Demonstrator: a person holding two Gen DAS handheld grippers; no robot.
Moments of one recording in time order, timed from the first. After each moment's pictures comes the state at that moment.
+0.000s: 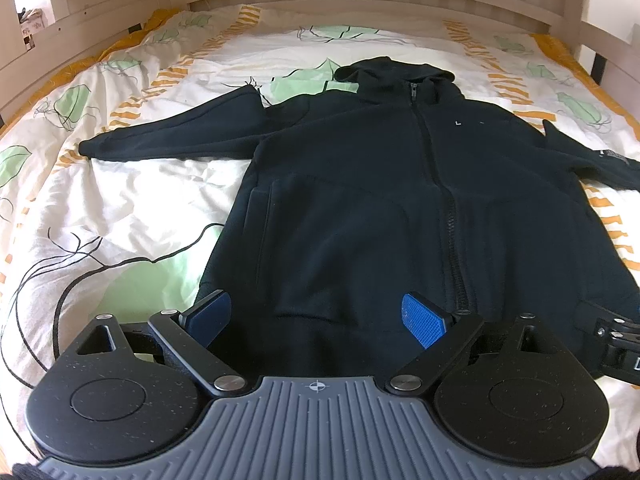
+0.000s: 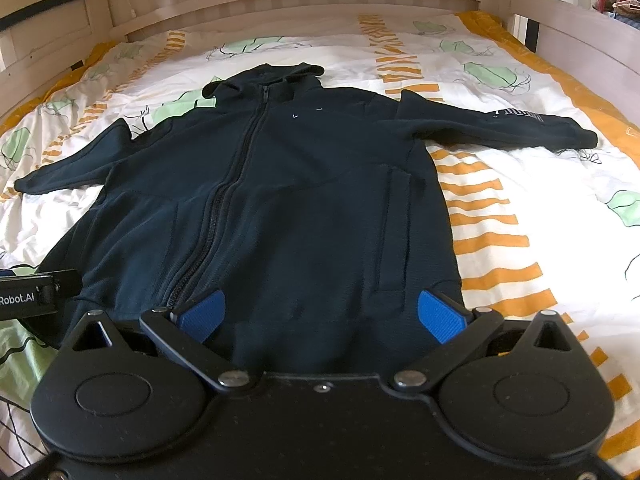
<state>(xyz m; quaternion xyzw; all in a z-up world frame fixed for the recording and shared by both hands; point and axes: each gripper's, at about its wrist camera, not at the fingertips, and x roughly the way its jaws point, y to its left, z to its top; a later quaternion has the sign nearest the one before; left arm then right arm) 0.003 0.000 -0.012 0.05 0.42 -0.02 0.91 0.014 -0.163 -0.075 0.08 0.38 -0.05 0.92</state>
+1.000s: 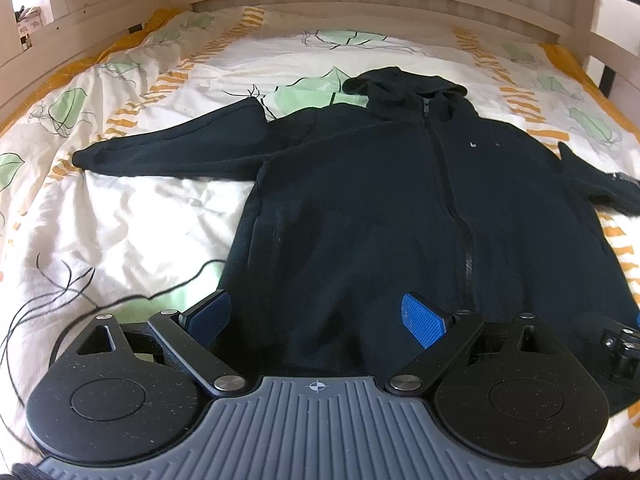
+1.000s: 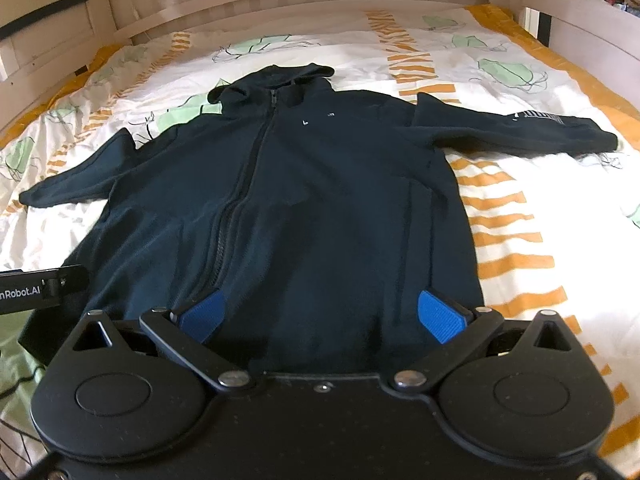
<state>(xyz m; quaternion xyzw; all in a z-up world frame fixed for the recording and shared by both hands) 0.045 0.008 -0.007 0.04 0.41 -0.02 0.91 0.045 -0.168 -0.070 0.10 0.38 -0.03 0.92</state>
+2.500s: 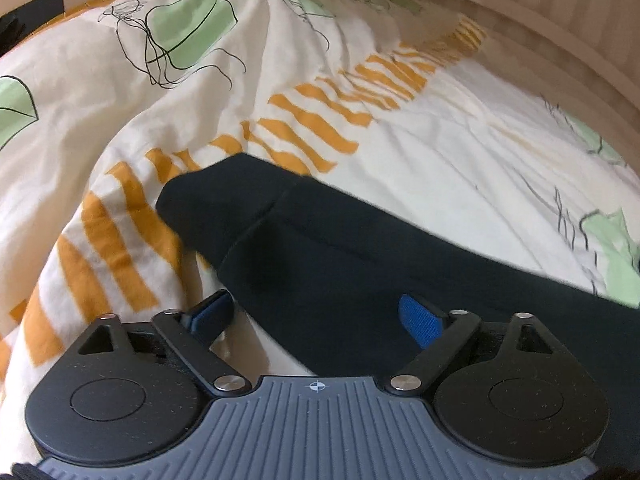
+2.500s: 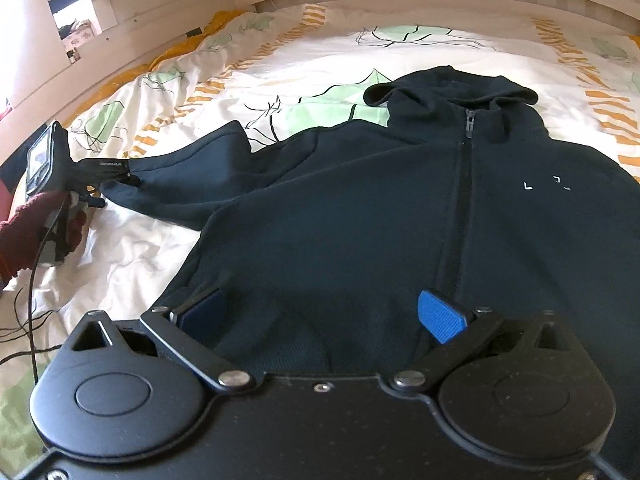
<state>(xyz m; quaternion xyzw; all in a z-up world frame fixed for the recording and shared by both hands) 0.322 0.316 -0.081 -0.14 0.40 0.14 0.90 0.211 -0.073 -0.088 0.06 0.38 0.16 0.91</state>
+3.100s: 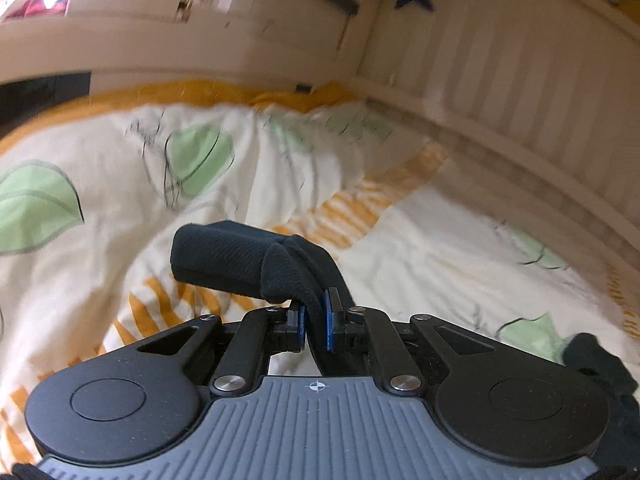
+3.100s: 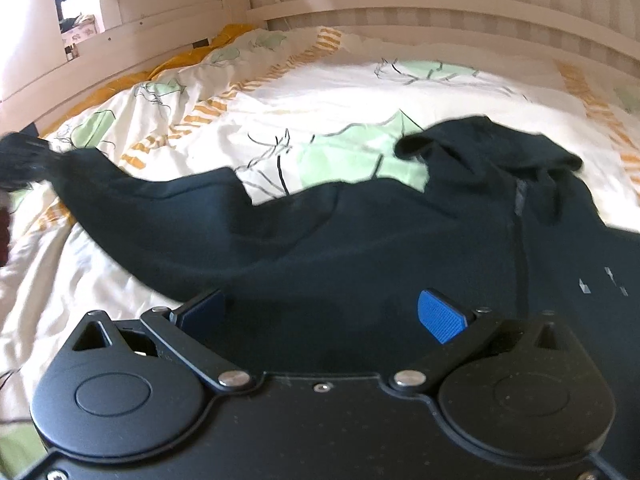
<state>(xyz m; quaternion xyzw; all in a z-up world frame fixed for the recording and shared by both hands) 0.258 0.305 0.019 -0.16 0.23 0.12 0.95 0.288 -0.015 -0.089 0.01 0.32 0.16 0.93</state>
